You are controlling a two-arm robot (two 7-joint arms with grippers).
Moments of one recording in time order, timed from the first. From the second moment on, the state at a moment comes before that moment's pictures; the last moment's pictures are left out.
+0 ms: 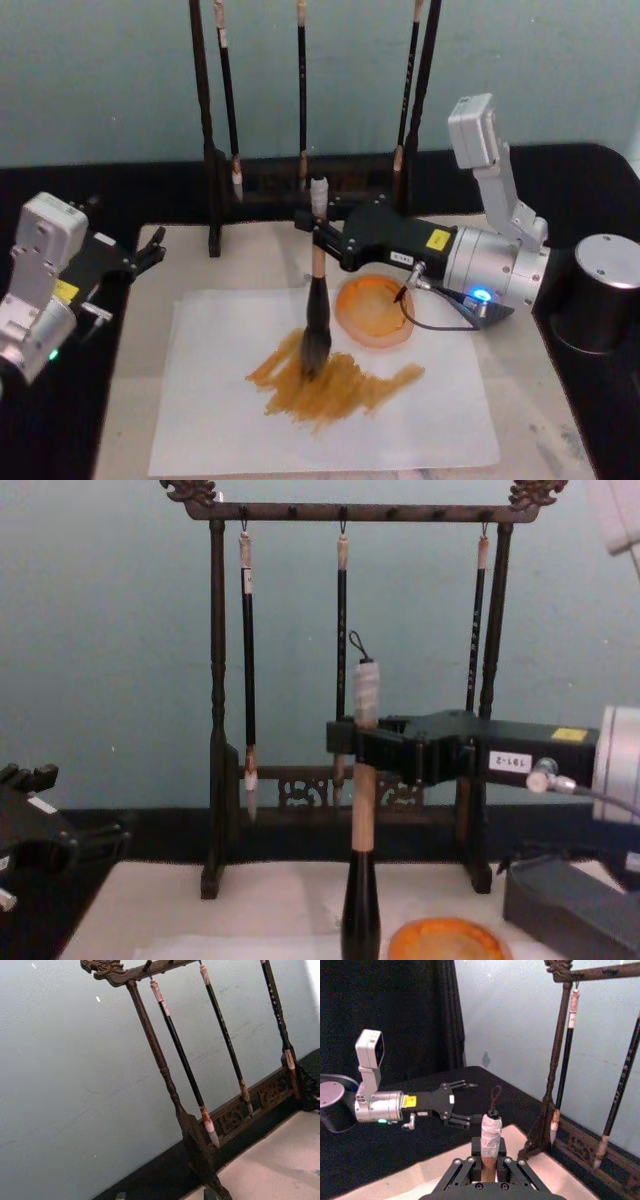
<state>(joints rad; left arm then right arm) -0.20 0.60 0.45 -1.41 -0.25 -0.12 0.03 0.45 0.47 -0.61 -1.45 0.61 0.09 0.61</state>
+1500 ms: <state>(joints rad) -0.20 0.60 0.45 -1.41 -0.25 -0.12 0.03 0.22 0.38 -0.28 -1.51 1.12 0.20 0.25</state>
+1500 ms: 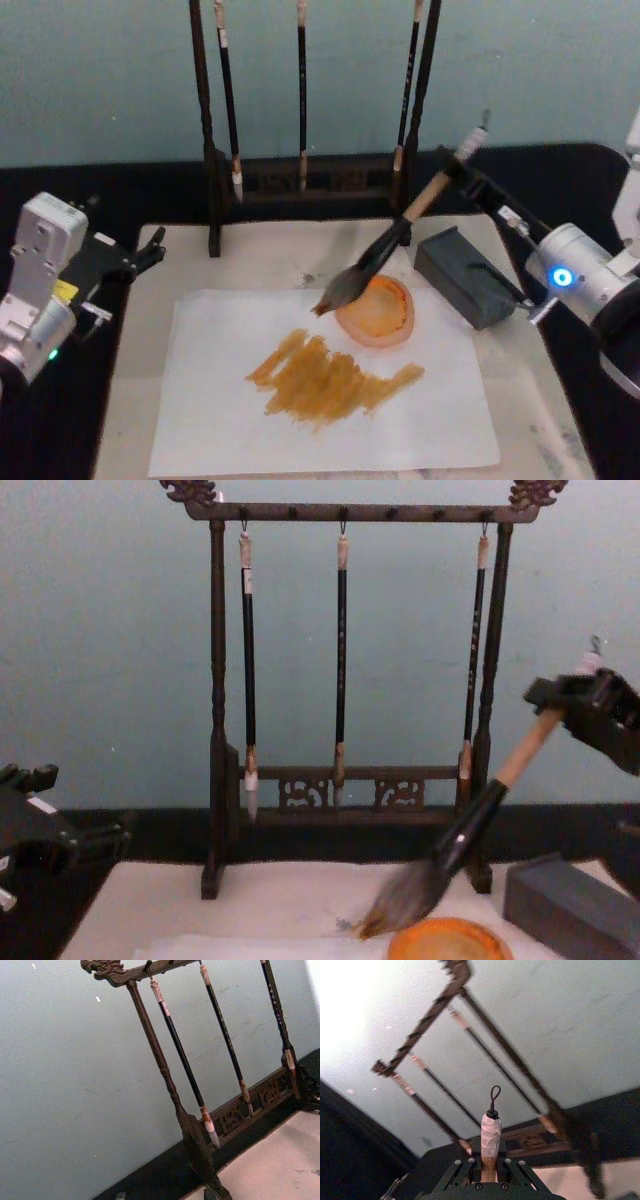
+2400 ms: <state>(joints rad) -0.20 0.60 0.45 -1.41 -0.25 -0.12 0.03 0.20 0.43 -0.25 -1.47 1.25 0.17 0.17</state>
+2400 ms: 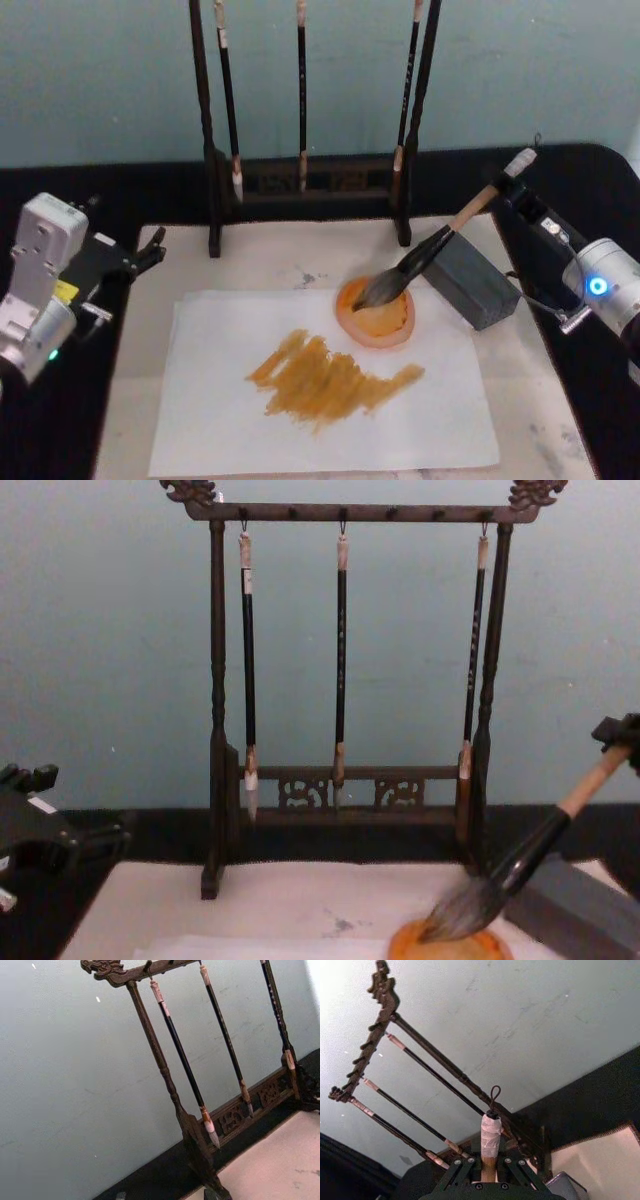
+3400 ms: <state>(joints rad) -0.20 0.60 0.45 -1.41 -0.25 -0.12 0.03 0.21 0.43 -0.27 -1.45 1.27 0.16 0.17</state>
